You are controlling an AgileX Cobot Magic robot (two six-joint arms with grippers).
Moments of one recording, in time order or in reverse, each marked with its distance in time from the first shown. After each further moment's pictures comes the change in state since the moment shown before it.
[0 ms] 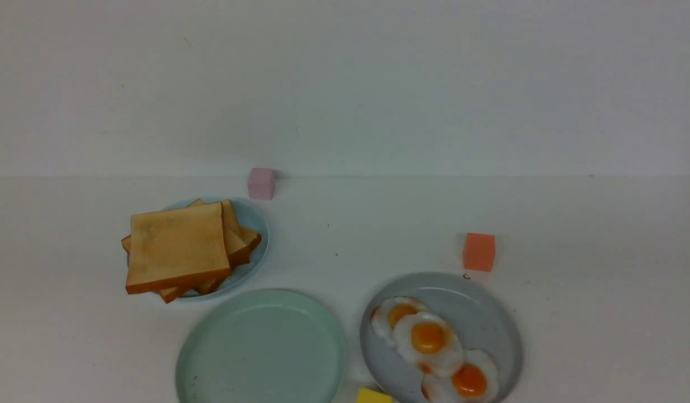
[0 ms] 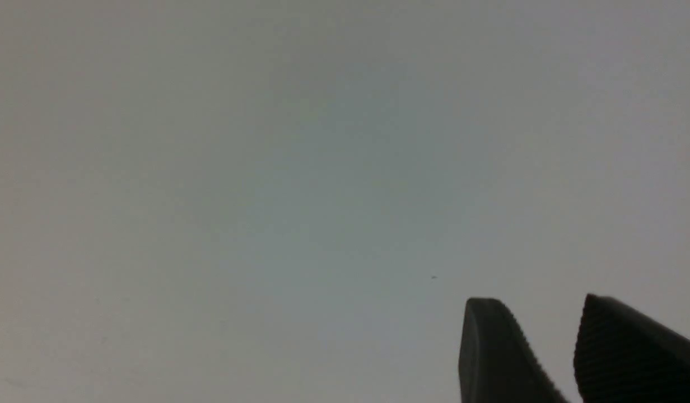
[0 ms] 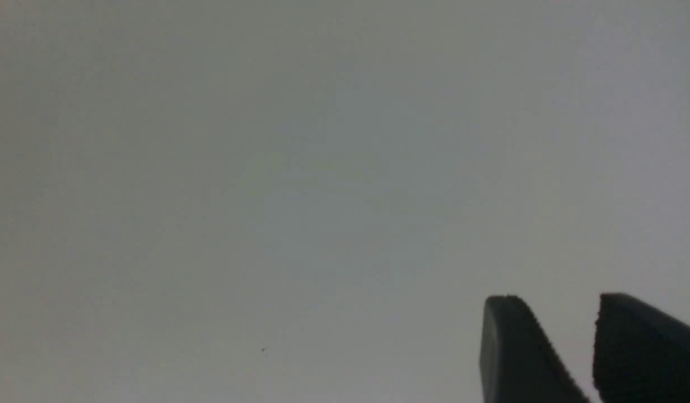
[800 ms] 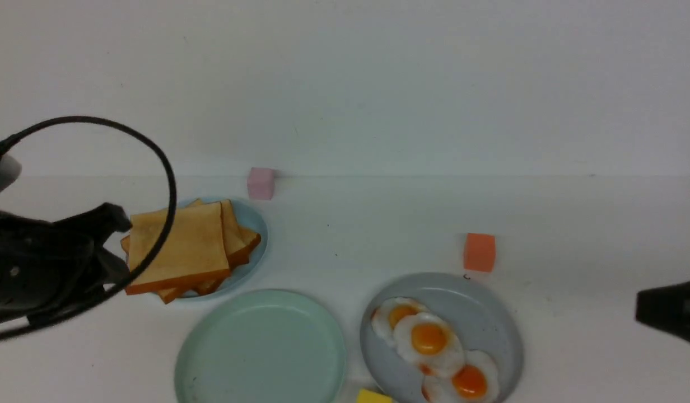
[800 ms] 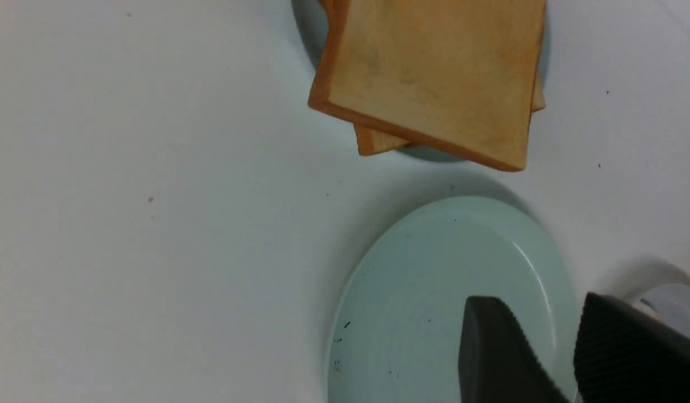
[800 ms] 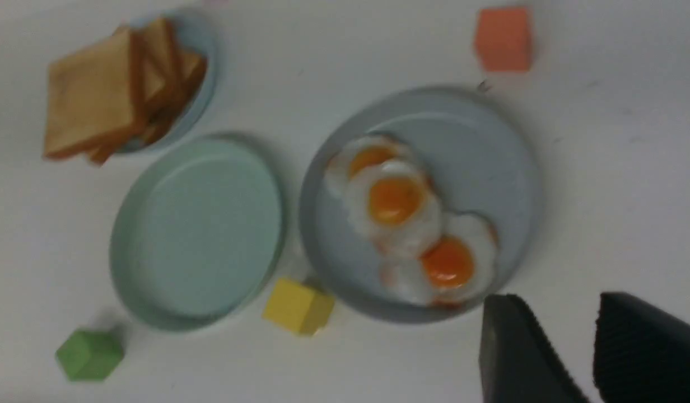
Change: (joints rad) right arm 0.173 0.583 -0.082 0.361 0.711 -0.315; left arm 0.042 0.974 -0.271 -0.145 0.553 0.021
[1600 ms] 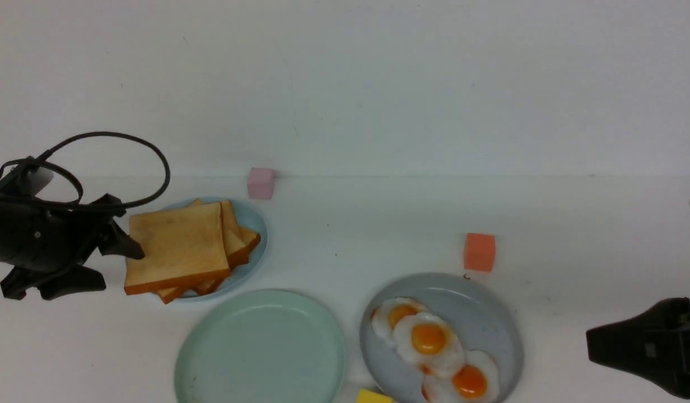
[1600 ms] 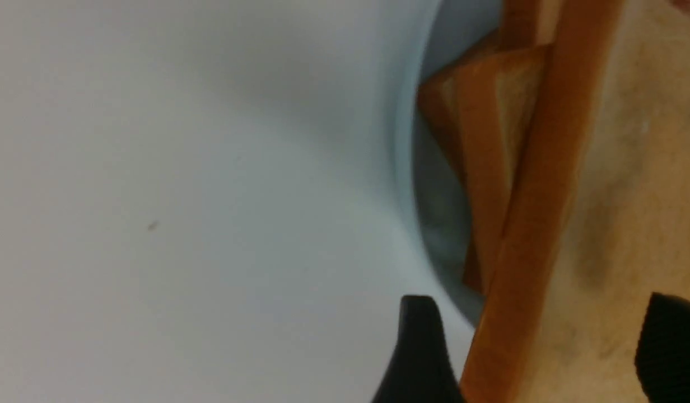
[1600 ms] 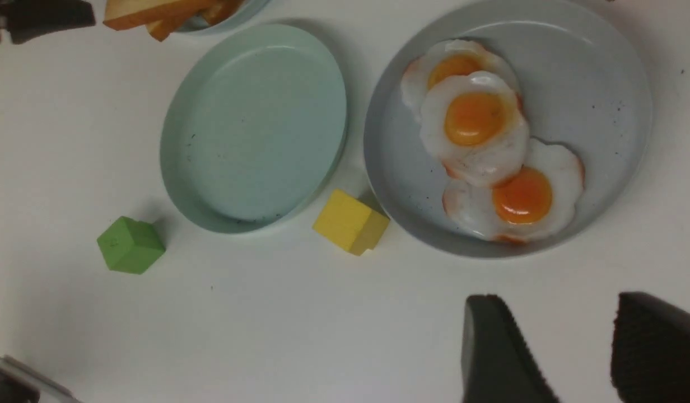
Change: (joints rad) right arm 0.047 0.047 0.000 0.090 0.056 -0.113; left arm 0.280 0.543 -0.213 -0.507 0.018 0.723
